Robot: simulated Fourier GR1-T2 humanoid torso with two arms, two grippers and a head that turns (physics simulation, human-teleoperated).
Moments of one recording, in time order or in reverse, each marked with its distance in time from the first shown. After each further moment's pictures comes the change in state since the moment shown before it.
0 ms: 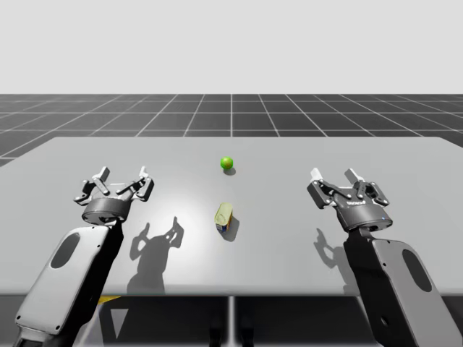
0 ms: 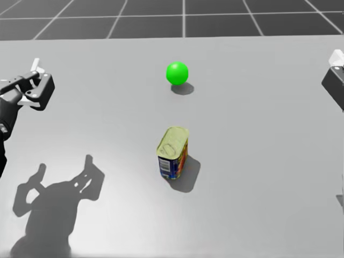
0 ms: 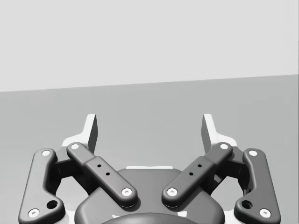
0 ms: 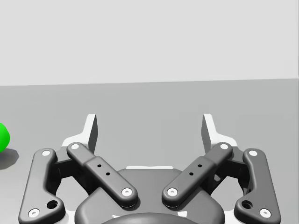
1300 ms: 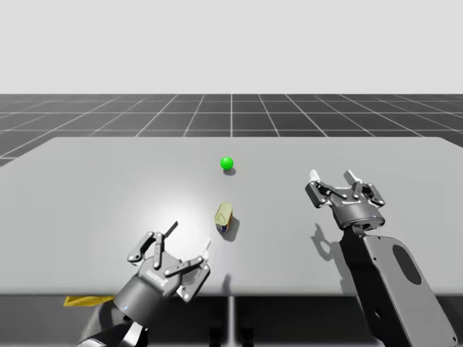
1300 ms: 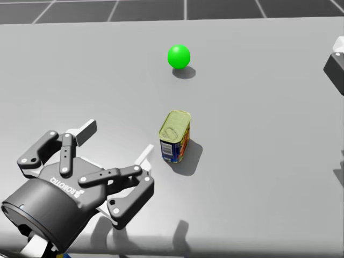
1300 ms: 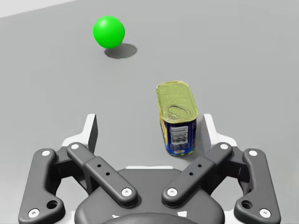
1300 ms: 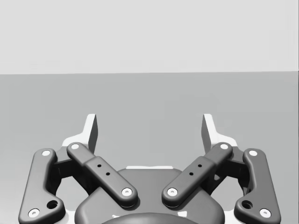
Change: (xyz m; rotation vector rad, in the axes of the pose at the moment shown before) left arm 0.010 -0.096 0.162 -0.620 0.154 0.068; right arm -0.011 -0.001 -0.007 -0.047 0.026 0.043
